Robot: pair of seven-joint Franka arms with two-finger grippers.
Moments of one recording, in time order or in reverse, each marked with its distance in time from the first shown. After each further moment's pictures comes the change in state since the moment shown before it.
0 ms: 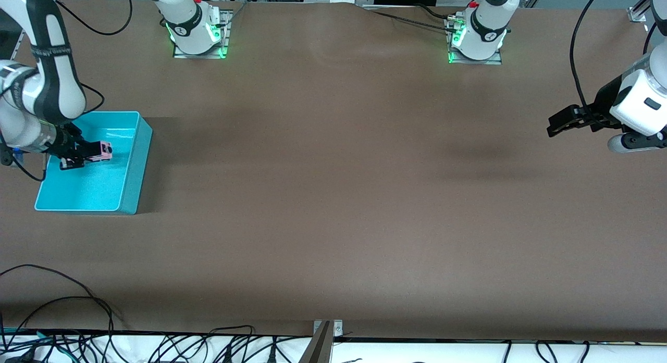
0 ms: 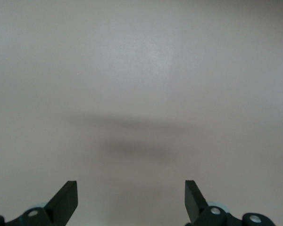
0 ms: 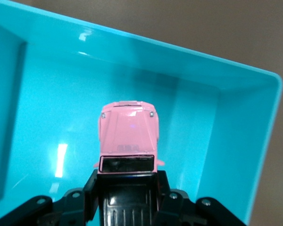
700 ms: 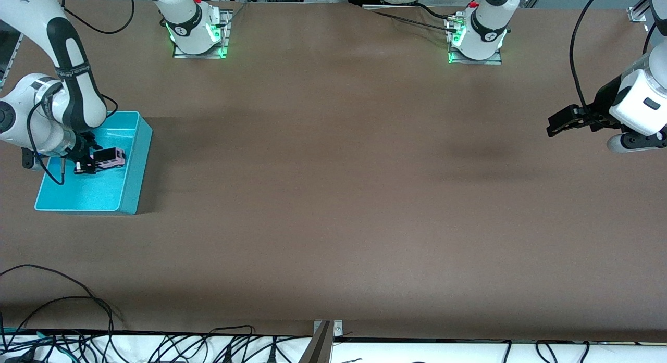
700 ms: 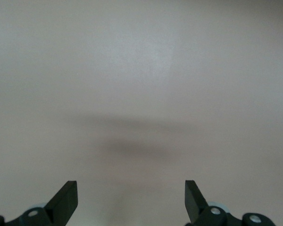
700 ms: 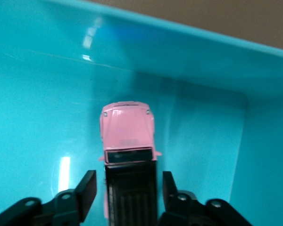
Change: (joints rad) left arm -0.002 0.000 0.000 0.000 0.000 0.000 0.000; right arm -0.005 0.081 0.002 -0.056 0.032 0.173 0.009
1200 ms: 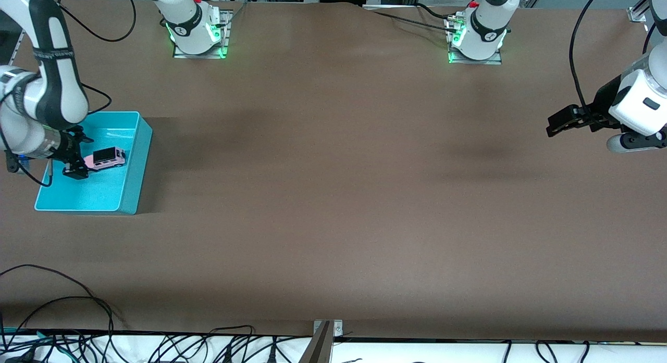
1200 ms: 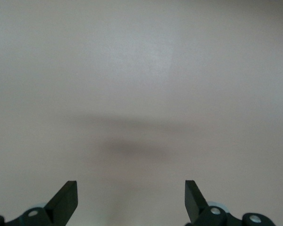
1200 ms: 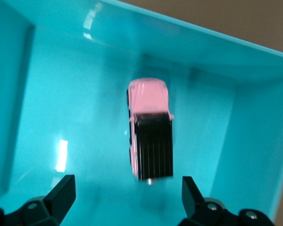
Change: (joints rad) left arm -0.001 0.000 0.000 0.000 0.000 0.000 0.000; right arm 0.018 -0.094 0.039 0.157 0.000 -0.331 -0.031
